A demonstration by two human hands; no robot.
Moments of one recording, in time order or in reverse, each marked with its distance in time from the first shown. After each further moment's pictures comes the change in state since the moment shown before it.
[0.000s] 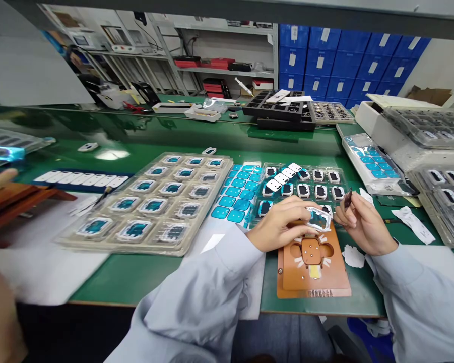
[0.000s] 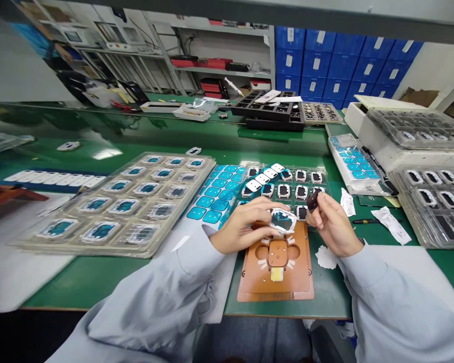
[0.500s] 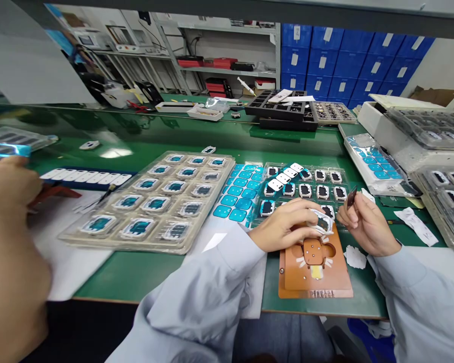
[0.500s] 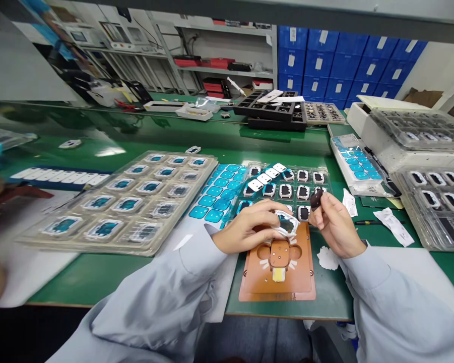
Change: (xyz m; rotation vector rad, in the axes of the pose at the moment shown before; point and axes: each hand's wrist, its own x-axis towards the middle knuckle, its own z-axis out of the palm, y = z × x) left_hand 0.002 0.002 -0.001 -0.042 -0.078 0.010; right_hand 0.000 0.002 -0.002 -0.003 0.045 -0.013
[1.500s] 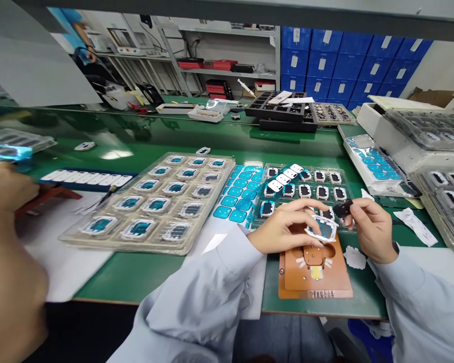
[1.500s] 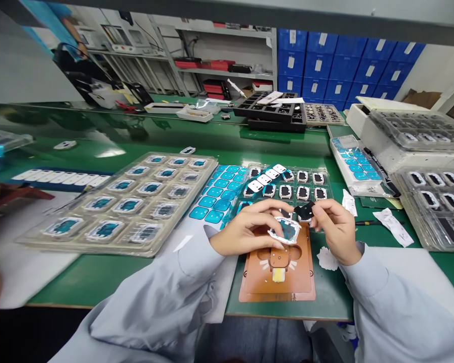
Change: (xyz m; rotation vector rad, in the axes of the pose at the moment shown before) left_hand 0.000 0.008 0.001 -0.254 0.027 -0.152; right_hand -0.009 0.016 -0.012 -0.385 0.110 -0.413
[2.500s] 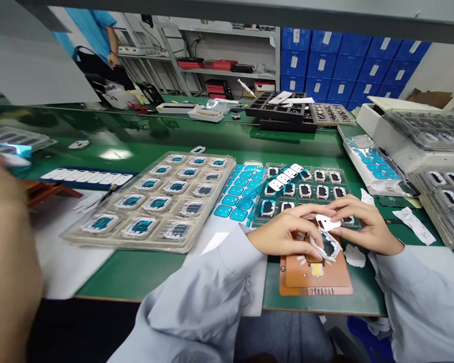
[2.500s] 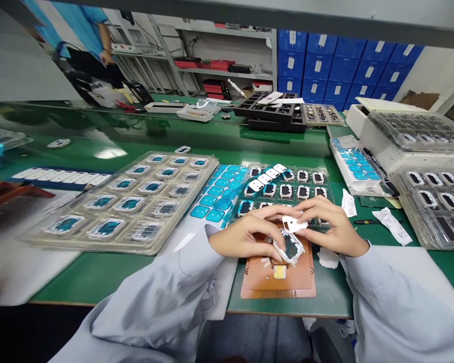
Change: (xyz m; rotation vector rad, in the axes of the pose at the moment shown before) left_hand 0.000 0.002 -0.003 -0.088 -0.181 0.011; right_hand 0.022 -0.017 -0.014 -0.367 -0.537 -0.497
